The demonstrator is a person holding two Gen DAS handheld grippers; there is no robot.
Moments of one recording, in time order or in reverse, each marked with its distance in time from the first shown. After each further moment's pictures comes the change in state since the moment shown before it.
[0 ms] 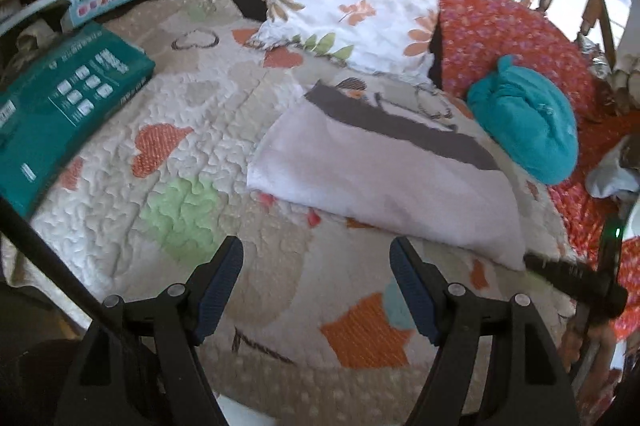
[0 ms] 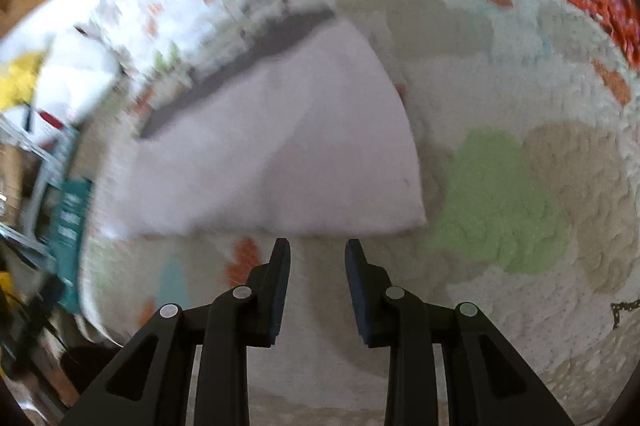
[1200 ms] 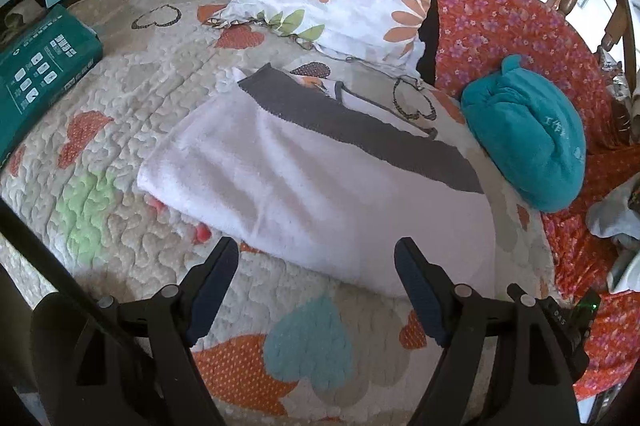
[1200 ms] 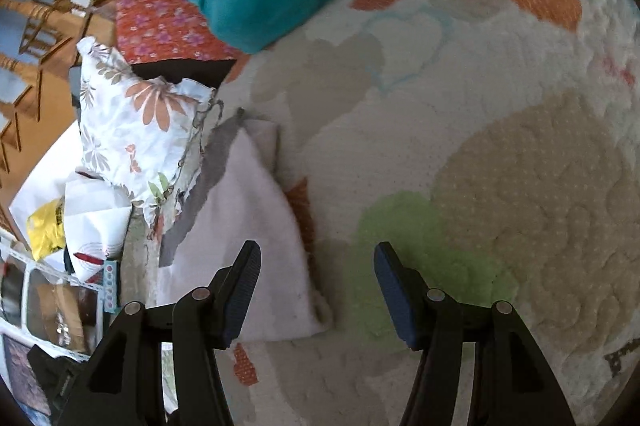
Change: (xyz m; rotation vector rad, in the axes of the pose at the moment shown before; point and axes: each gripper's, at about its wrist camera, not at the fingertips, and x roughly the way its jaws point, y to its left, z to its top) left arm 0.079 -0.089 0.035 -0.109 0.075 0.014; right arm 0.020 -0.113 0.018 0.411 -0.098 0.150
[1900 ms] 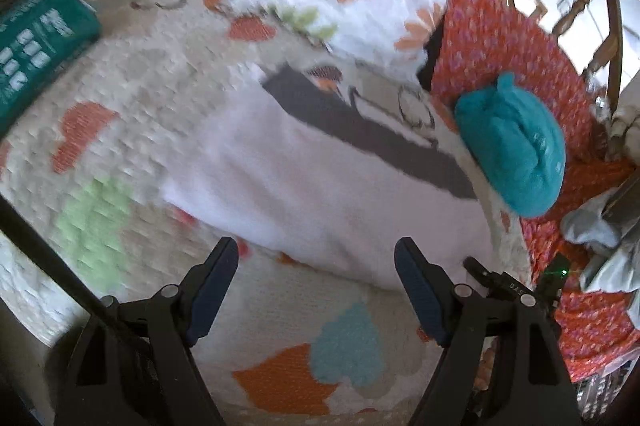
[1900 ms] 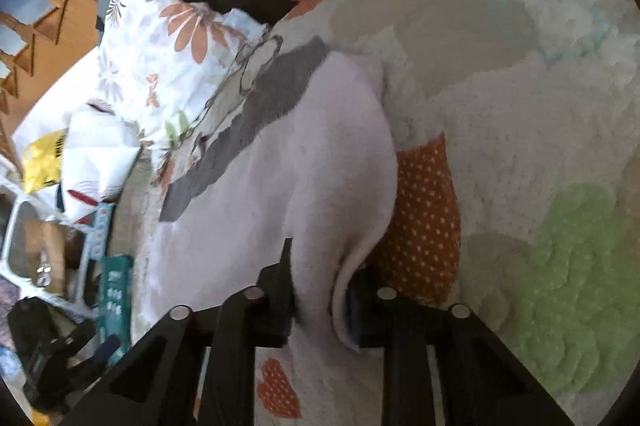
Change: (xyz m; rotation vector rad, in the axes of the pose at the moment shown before) left arm -0.011 0.083 0.024 -0.047 0.019 -0.137; right arm 0.059 0.088 -0.029 -0.239 0.036 -0.024
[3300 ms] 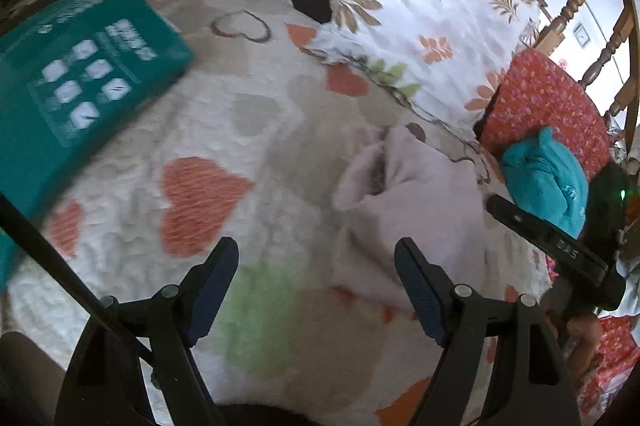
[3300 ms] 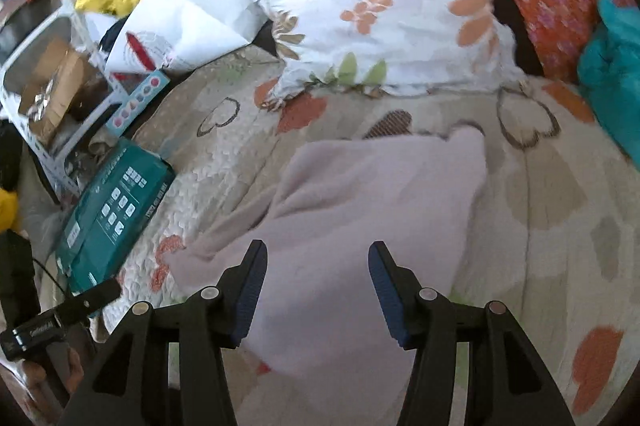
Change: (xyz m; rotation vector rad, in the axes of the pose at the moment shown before) left arm -0.007 0.124 0.051 -0.040 -0.046 0.040; right arm 0.089 0.278 -0.032 -0.646 0.119 0.052
